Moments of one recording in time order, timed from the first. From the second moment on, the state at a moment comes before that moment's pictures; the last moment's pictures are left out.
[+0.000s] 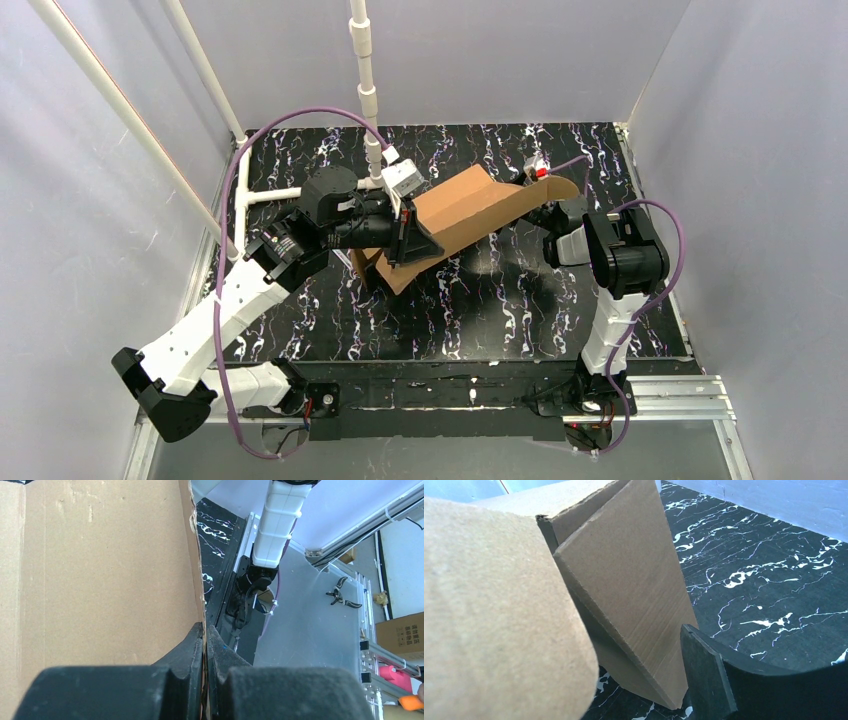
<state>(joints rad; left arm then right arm) -0.77 1.14 1.30 -0.48 0.60 -0.22 0.16 1.98 0.77 1.43 -0.99 0.39</state>
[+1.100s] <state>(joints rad) -0.66 1.14 1.29 -0.36 0.62 -0.50 0.14 1.80 0.78 1.25 -0.96 0.30</state>
